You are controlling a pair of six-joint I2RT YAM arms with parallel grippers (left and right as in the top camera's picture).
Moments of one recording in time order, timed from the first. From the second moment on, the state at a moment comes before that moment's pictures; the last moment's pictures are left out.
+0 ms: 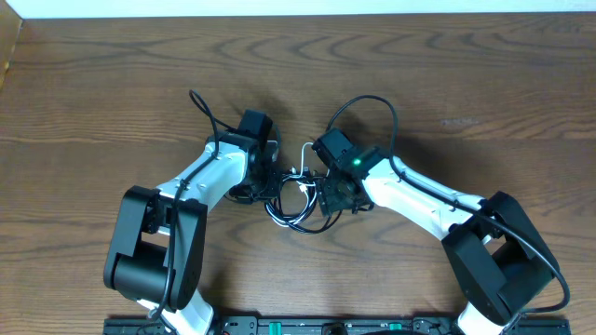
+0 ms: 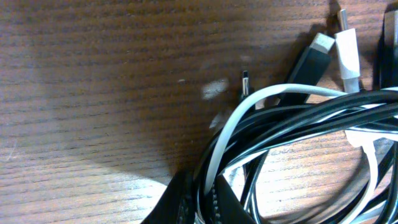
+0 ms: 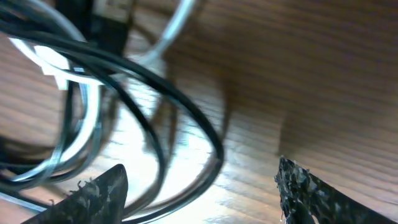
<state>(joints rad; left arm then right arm) -0.30 1.80 1.03 -0.75 0.17 -0.20 0.70 1.85 1.14 -0.69 -0.04 0.44</state>
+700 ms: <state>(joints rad) -0.30 1.80 1.03 -0.76 0.11 -0.26 0.56 1.79 1.02 -0.68 0.29 0.36</state>
